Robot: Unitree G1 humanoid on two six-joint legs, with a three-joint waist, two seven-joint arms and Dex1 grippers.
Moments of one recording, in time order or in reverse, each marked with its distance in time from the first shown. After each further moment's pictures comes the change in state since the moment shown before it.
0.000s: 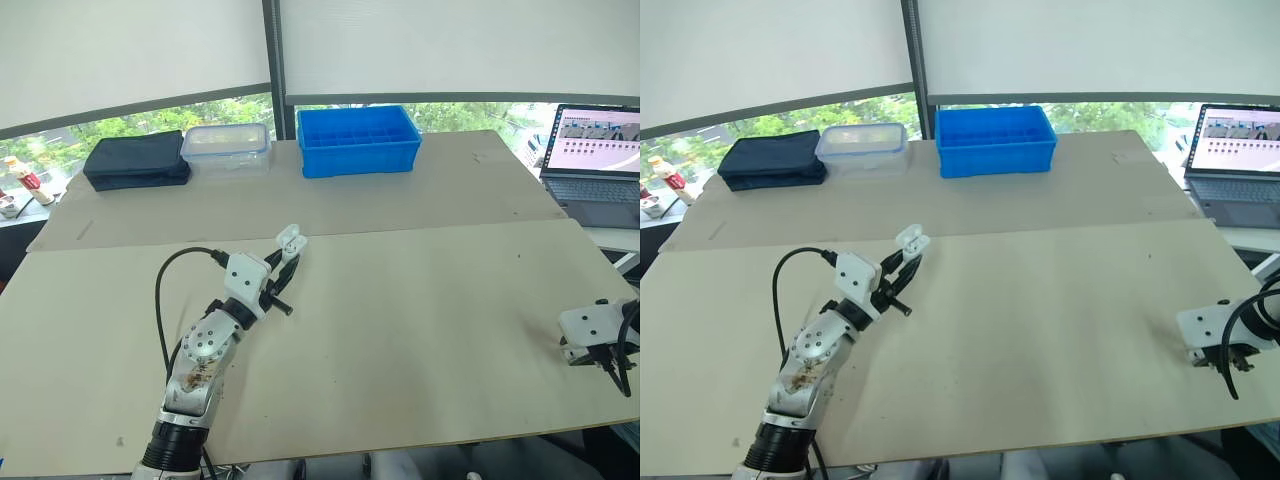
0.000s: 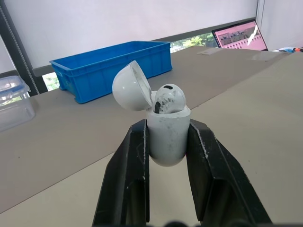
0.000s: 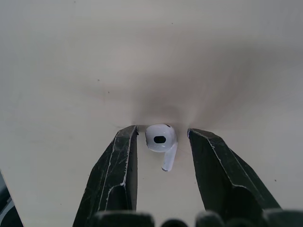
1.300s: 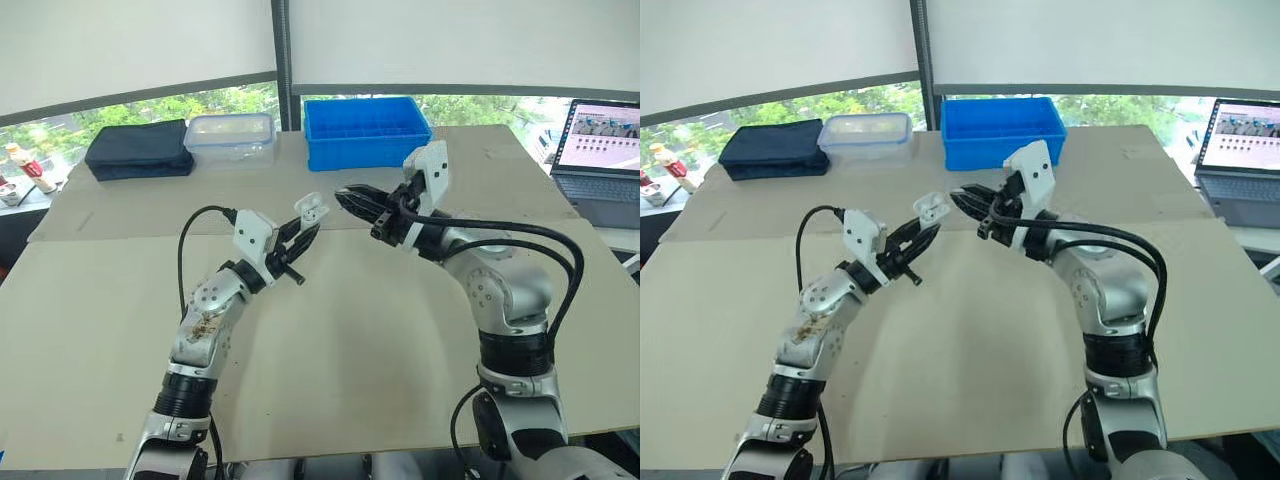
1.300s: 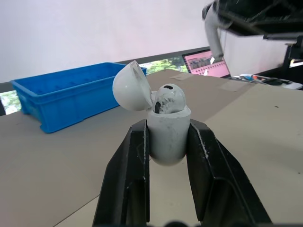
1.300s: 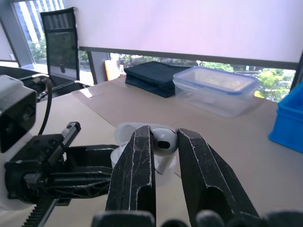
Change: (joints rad) left arm -0.248 0.006 0.024 0.140 -0.139 0.072 -0.169; right arm -0.028 0.928 -0.351 -1.236 0.711 1.494 -0.766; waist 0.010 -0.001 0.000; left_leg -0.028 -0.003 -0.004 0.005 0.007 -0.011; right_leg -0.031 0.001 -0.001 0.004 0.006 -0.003
